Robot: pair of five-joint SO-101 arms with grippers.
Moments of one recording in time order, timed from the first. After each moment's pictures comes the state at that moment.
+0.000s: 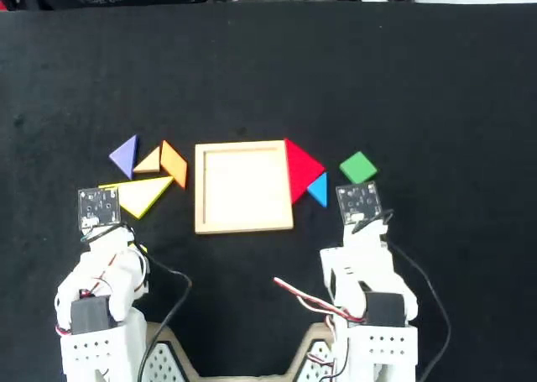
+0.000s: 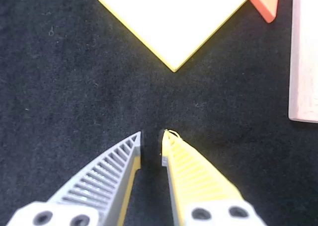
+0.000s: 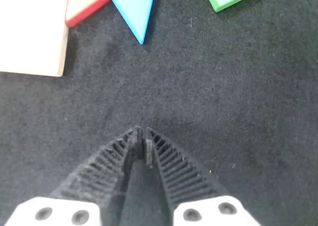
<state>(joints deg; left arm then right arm) -14.7 -104.0 96.6 72.7 -3.1 2.9 -100.7 96.9 70.3 10.6</state>
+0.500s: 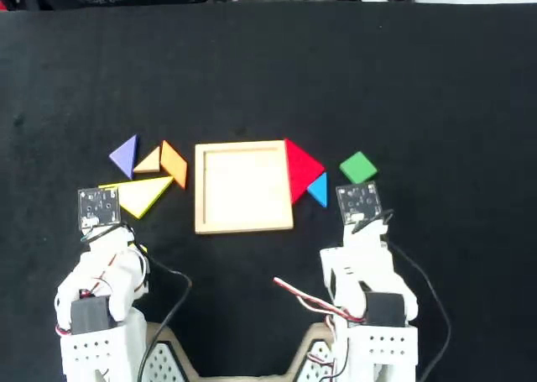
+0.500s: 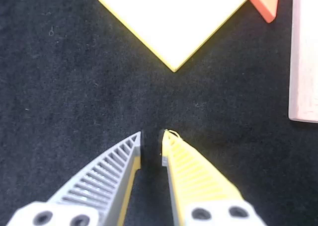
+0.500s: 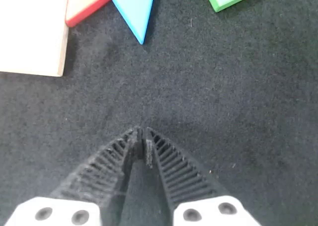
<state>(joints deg) -14.7 -104.0 96.6 72.7 -3.1 2.9 -100.7 96.9 70.3 10.6</state>
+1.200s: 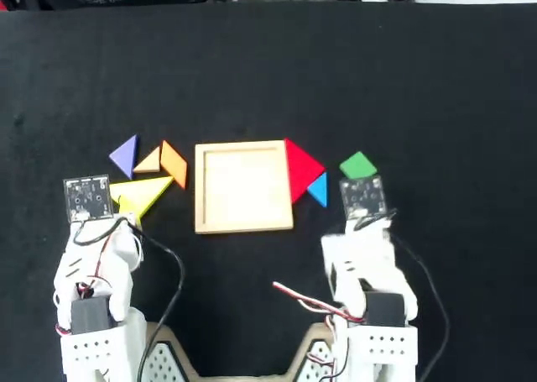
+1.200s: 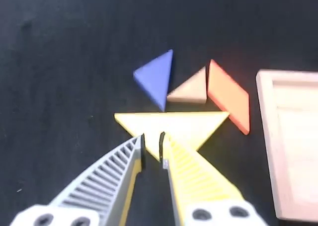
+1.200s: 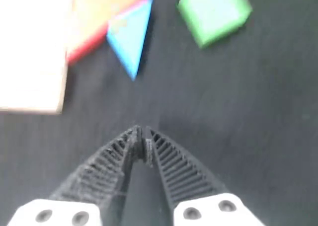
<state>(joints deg) -14.6 -104.0 96.6 49.9 -3.1 2.9 -100.7 96.9 58.2 10.5</state>
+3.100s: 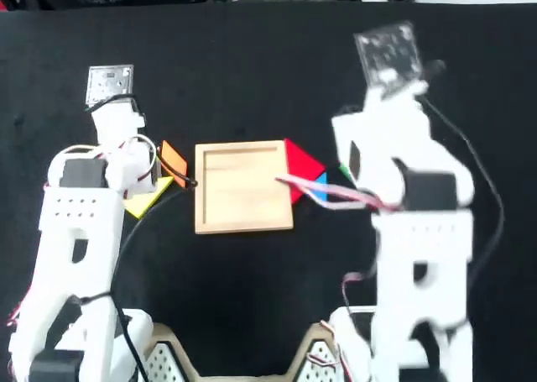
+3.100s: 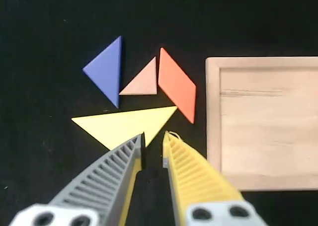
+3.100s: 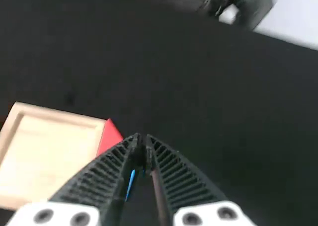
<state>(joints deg) -5.3 -29.1 35.3 62.7 2.8 -2.5 -33.6 15.5 70.4 12.1</state>
